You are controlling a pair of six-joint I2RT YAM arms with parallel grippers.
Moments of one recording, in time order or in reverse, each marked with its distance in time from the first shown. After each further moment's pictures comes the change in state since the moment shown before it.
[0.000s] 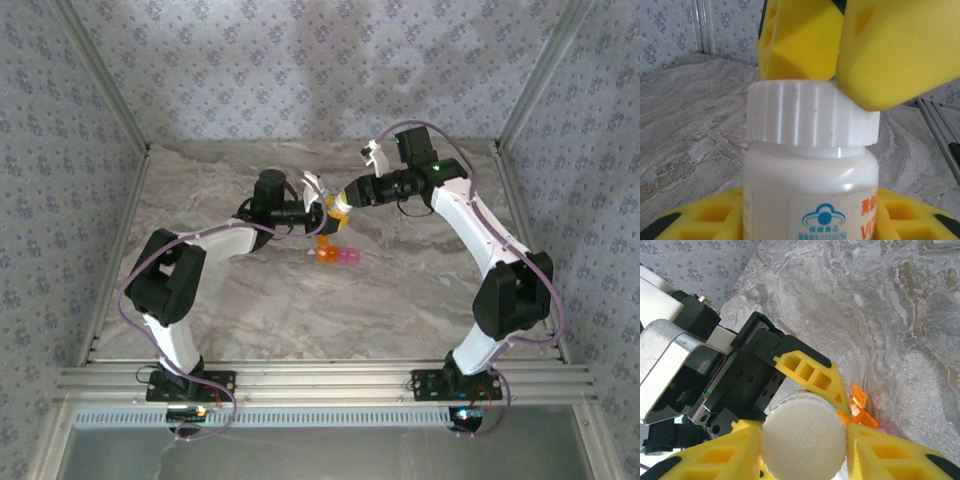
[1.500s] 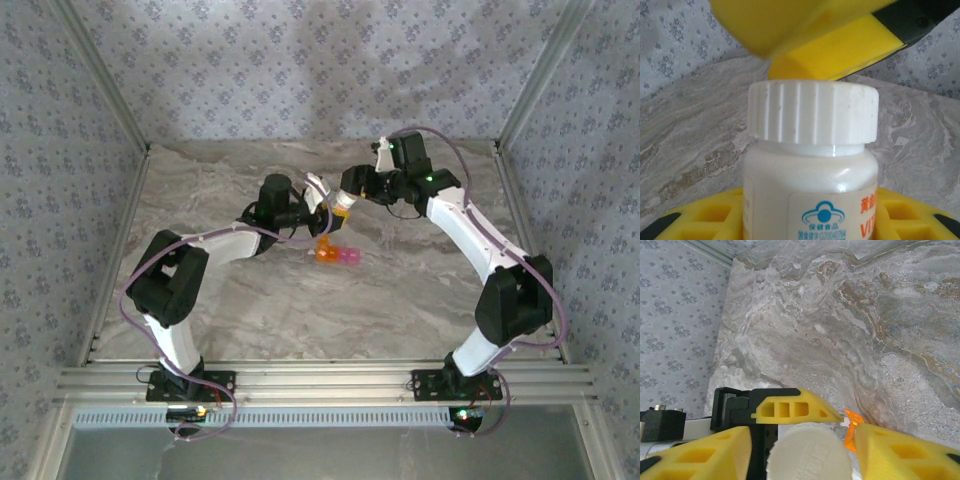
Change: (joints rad) left arm -0.027 0.000 -0.018 0.023 -0.215 0.046; right arm 0.030 -0.042 -0.101 0.232 0.236 0.496
